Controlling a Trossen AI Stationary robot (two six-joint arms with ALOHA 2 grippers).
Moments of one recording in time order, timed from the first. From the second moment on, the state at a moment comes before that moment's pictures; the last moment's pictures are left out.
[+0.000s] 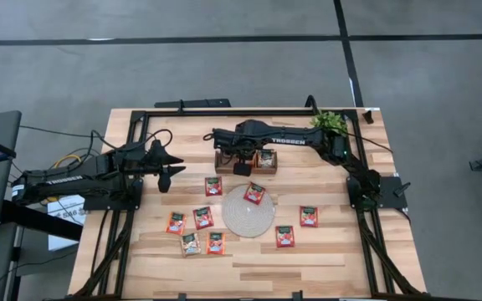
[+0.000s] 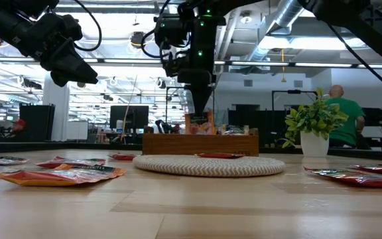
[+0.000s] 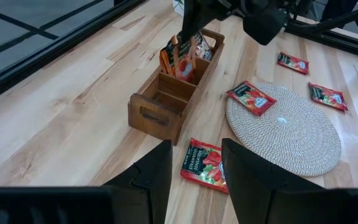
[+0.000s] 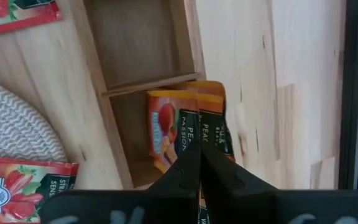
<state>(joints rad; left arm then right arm) 0.27 0.45 0.35 -0.30 -0.01 -0.20 -0.17 2.29 2.15 -1.29 0.24 -0.06</state>
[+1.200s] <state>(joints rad) 0.27 0.45 0.35 -0.30 -0.01 -0.20 -0.18 2.29 2.04 -1.23 0.19 -0.05</state>
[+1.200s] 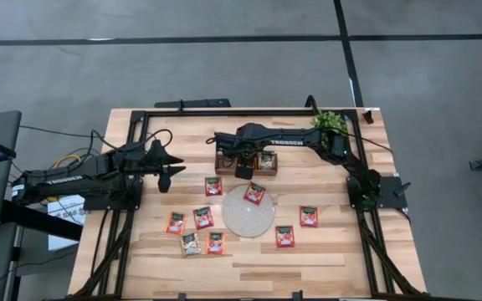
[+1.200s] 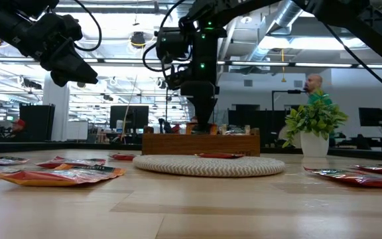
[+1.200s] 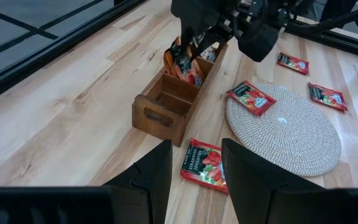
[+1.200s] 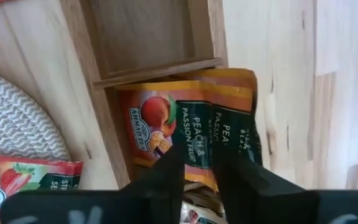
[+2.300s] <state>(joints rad) 0.27 0.45 0.35 -0.21 0.17 -0.38 0.01 1.43 1.52 -1.17 0.42 0.31</state>
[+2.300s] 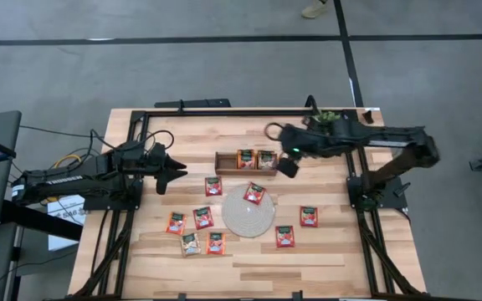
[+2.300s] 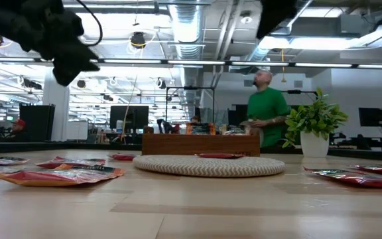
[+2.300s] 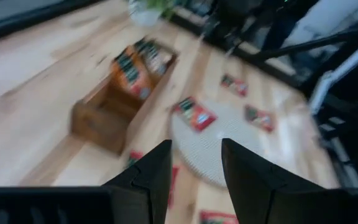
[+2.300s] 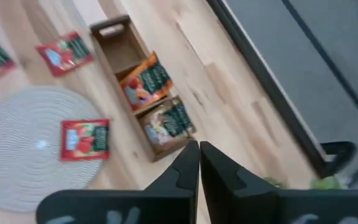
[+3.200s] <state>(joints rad) 0.20 0.85 0.48 0.16 0.19 -0.42 0.19 0.54 0.50 -0.10 0.36 0.41</state>
